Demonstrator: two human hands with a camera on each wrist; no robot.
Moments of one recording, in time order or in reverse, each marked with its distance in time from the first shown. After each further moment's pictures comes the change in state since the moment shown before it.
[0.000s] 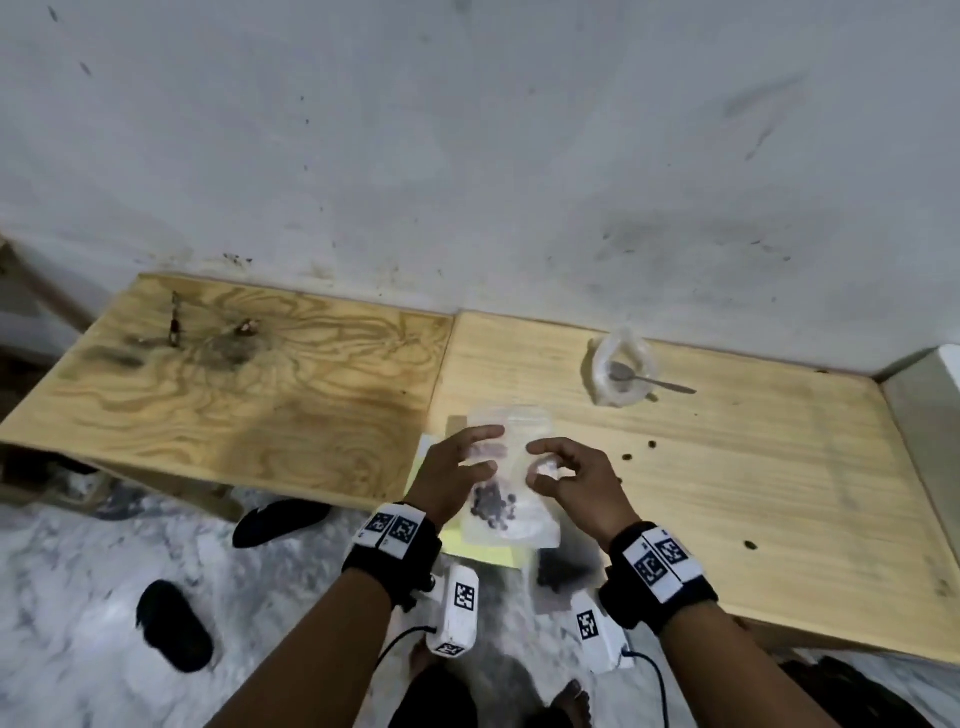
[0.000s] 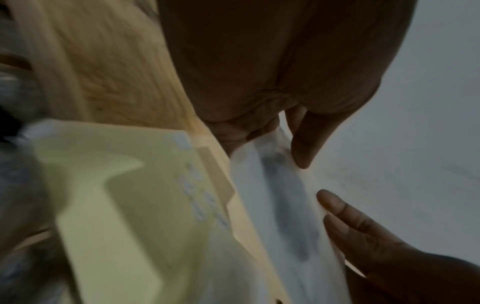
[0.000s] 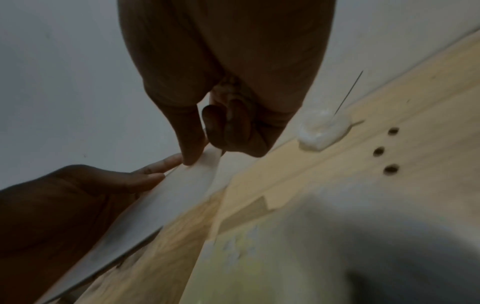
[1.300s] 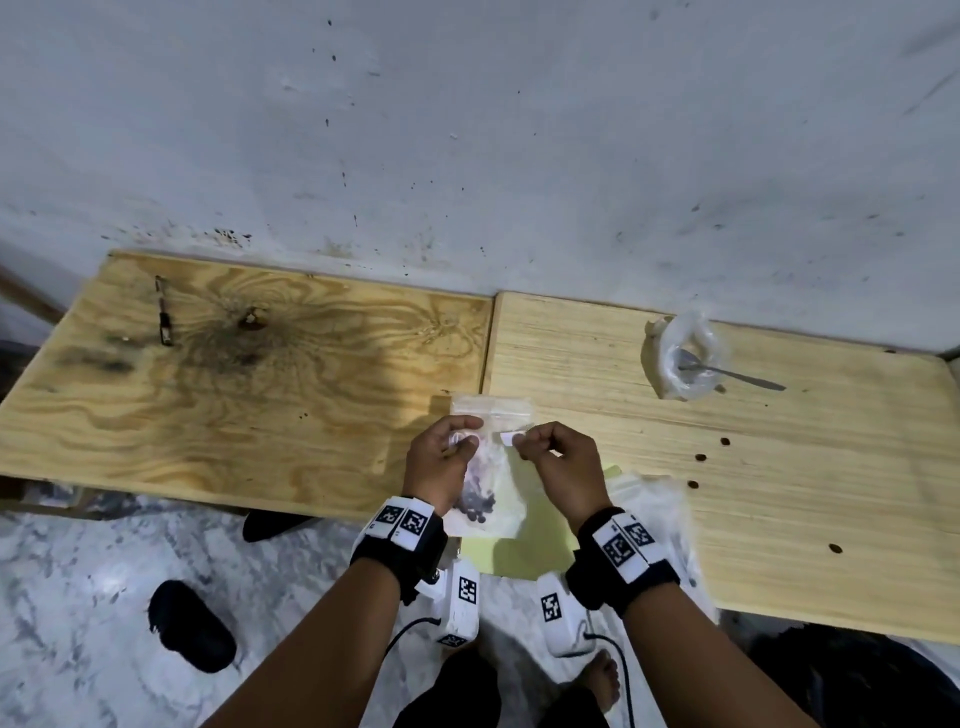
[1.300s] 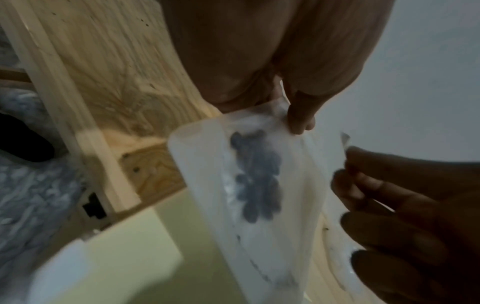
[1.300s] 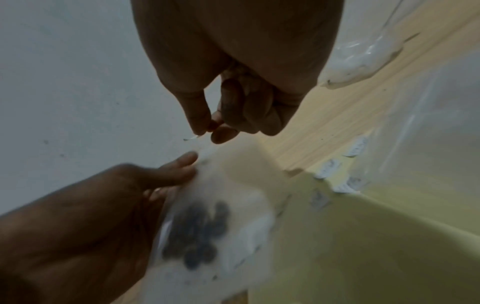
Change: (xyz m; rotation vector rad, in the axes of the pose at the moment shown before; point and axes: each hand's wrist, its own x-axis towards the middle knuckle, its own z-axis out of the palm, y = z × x) left_hand 0.065 -0.047 -0.095 -0.054 0.235 -0.019; right_hand 0.075 -0.016 0.121 0.086 0.243 0.120
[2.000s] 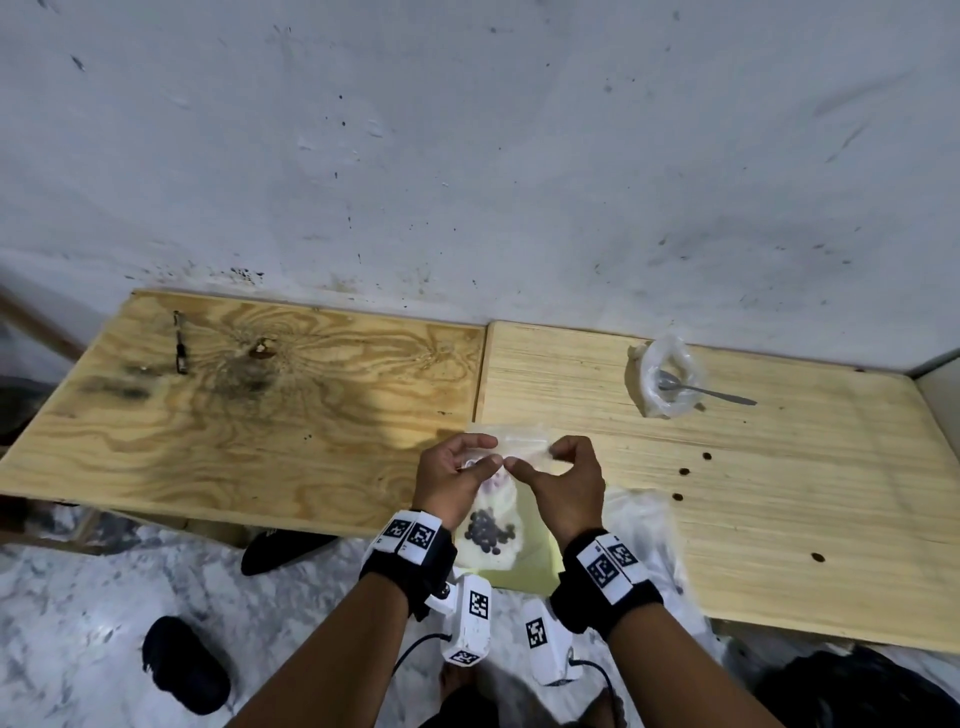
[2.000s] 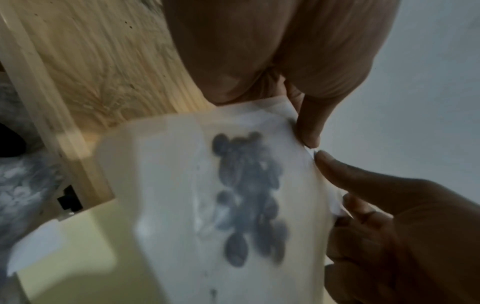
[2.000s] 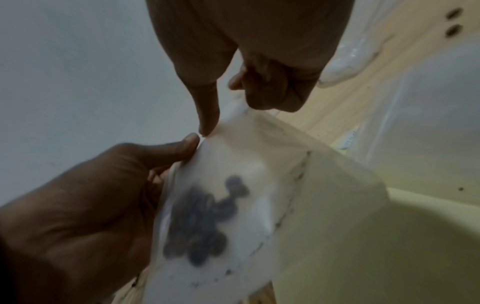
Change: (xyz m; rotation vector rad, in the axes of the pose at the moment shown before) left_hand -0.023 0.020 0.011 -0.110 -0.047 0.027; right_hand -0.030 -0.007 -0.007 0.035 0.227 -0.018
